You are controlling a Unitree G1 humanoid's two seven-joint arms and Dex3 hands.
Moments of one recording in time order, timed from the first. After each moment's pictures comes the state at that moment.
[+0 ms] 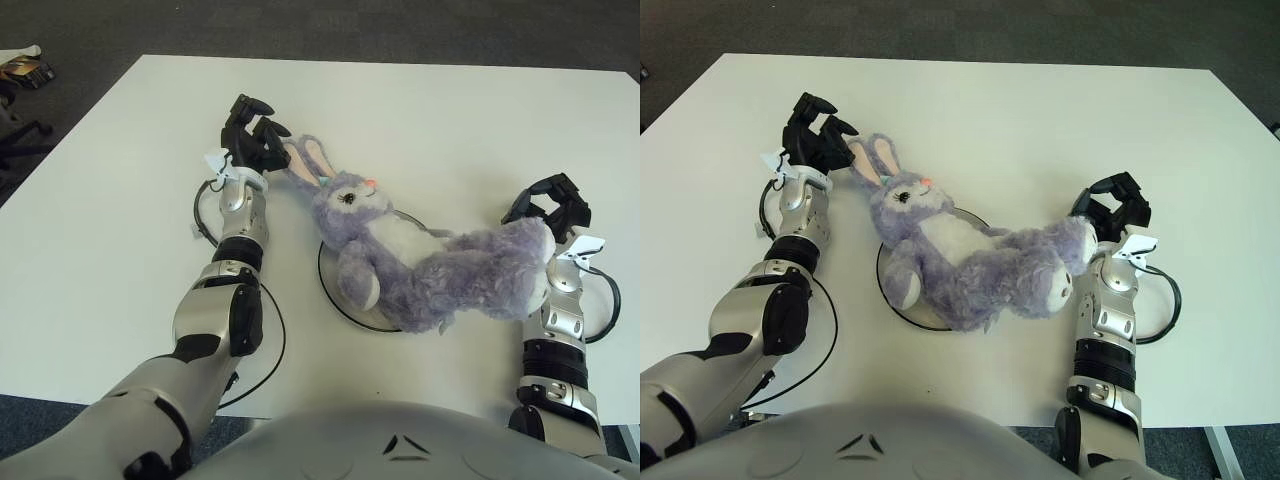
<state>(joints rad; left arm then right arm) -0.70 -0.01 0.31 0.96 -0.26 -0.61 -0.17 -0.14 -0.14 -0.37 0.18 0.14 -0.11 -0.17</state>
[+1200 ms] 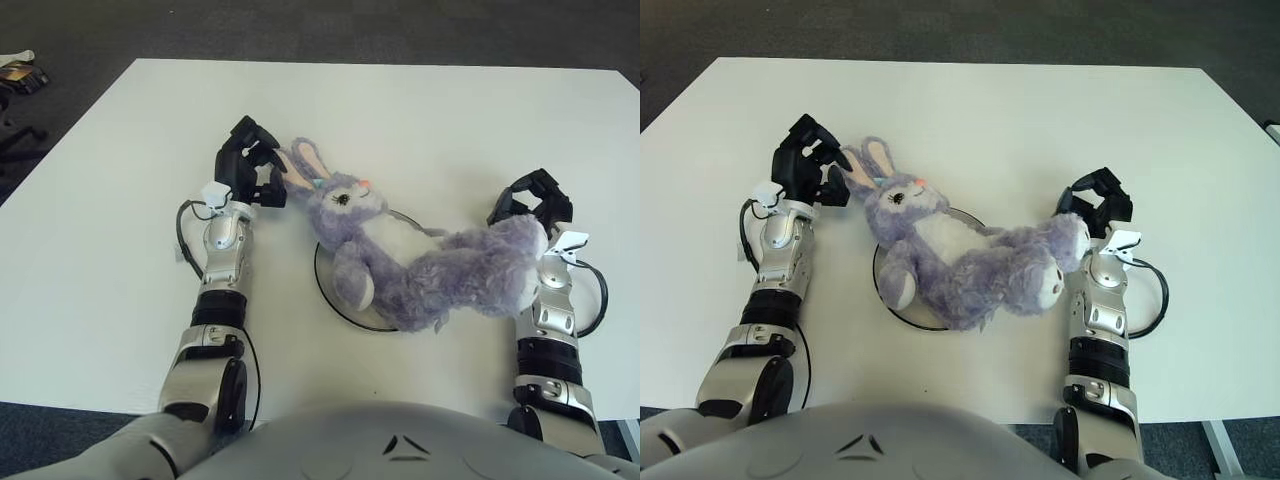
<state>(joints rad) -0.35 0.01 0.15 0.43 -0.13 -0.51 -0.11 -0.14 -0.14 -0.32 0.17 0.13 -0.11 -0.13</state>
